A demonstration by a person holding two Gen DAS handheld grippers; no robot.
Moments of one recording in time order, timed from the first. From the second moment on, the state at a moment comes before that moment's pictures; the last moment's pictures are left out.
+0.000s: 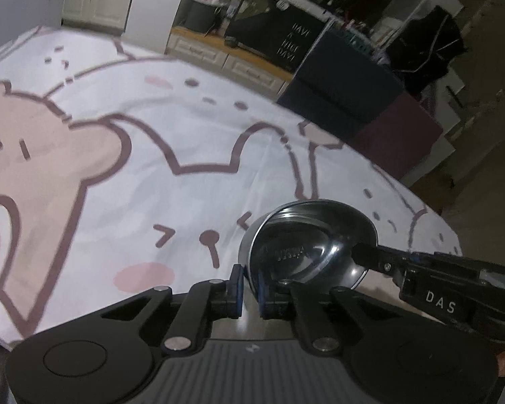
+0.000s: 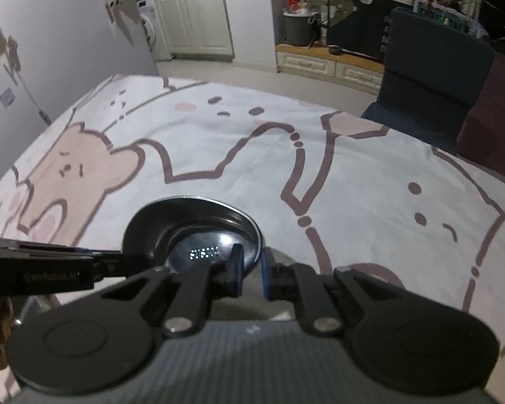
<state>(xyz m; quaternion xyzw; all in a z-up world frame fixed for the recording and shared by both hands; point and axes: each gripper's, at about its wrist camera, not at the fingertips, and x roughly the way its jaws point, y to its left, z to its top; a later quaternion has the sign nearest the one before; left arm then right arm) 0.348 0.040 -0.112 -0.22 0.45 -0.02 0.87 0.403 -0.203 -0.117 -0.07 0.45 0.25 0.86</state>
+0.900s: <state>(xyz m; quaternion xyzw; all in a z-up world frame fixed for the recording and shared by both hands) 0.189 0.135 -0.042 -0.17 0.41 0.00 0.90 0.220 -0.132 -0.059 0.00 0.41 0.27 0.87</state>
